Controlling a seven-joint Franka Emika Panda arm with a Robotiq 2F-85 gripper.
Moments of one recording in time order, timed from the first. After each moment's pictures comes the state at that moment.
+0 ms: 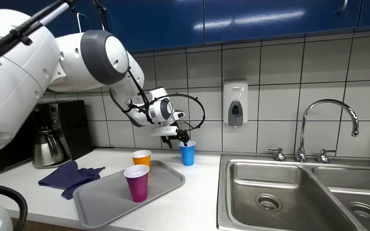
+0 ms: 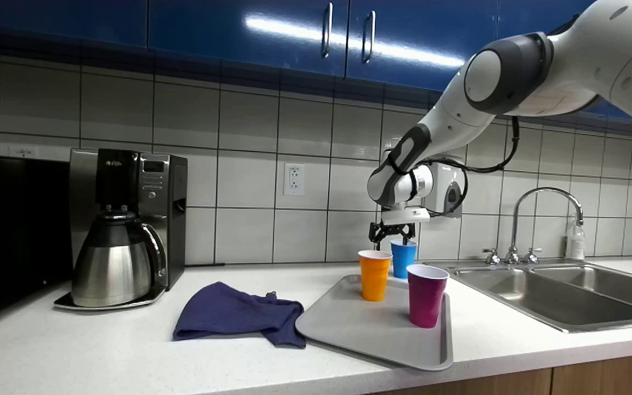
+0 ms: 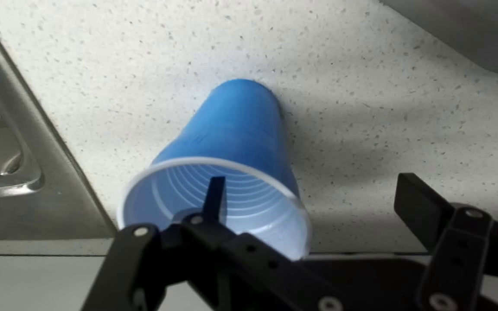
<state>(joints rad) 0.07 0.79 -0.15 -1.43 -0.14 2.50 0.18</state>
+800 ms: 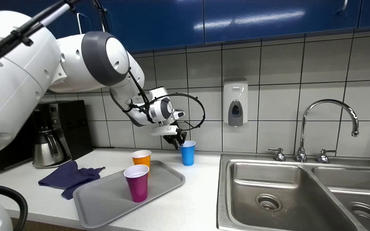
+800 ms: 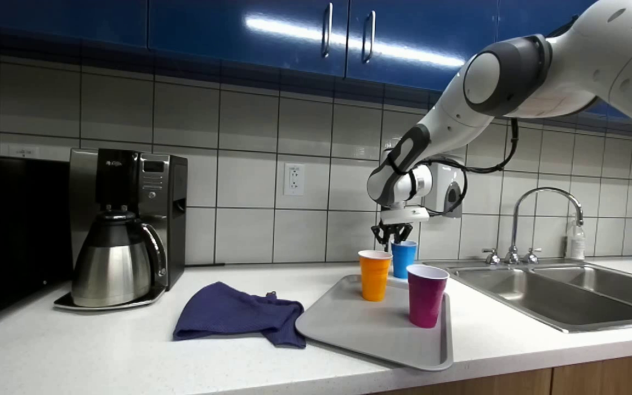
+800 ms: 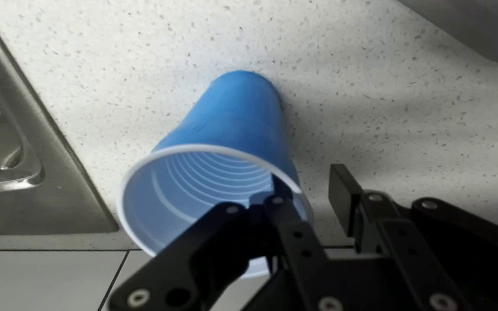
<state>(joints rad) 0.07 0.80 -0.15 -1.41 -0.14 2.50 0.18</state>
